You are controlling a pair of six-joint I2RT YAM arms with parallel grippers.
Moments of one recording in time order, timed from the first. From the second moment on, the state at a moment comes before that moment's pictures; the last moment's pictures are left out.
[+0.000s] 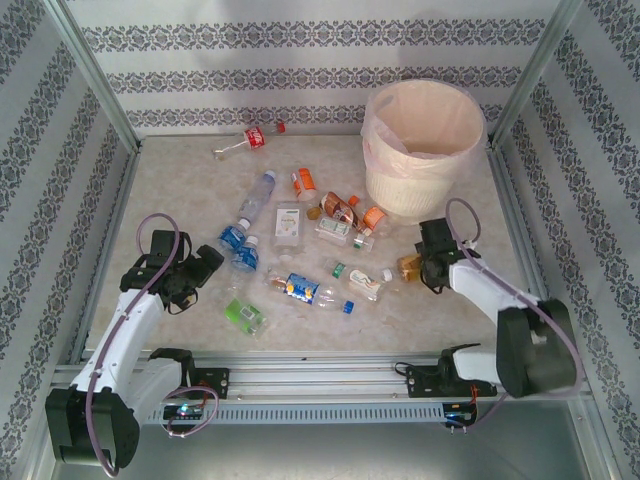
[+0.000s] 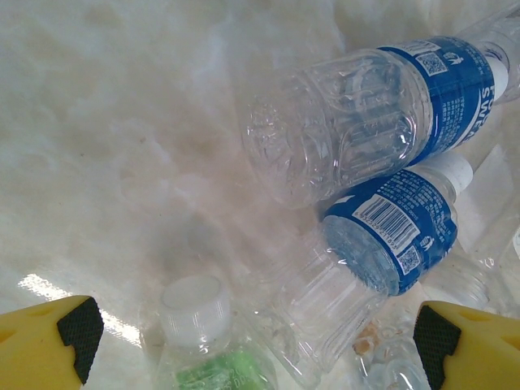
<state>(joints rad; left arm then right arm) -0.01 0.92 0.64 -0.77 0.11 -0.93 0.17 1.25 0.58 -0.39 0.25 1.42</state>
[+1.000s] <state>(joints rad) -0.01 0.95 0.63 -0.77 0.18 -0.99 0.19 1.06 1.32 -0.20 0.14 0.61</state>
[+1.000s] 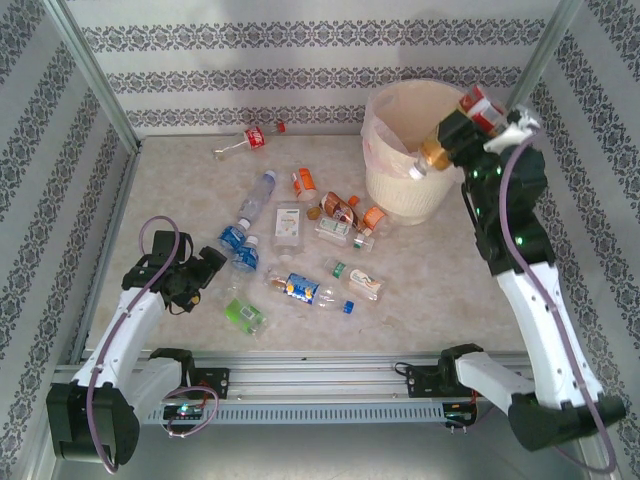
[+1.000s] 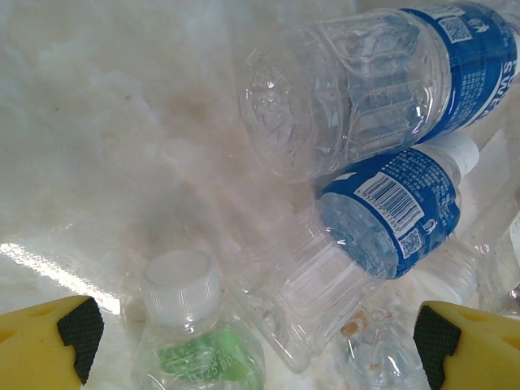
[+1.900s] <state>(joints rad) -0.03 0.93 0.62 -0.87 0.24 -0.90 0.04 1.77 1.76 -0.25 -0.23 0.32</state>
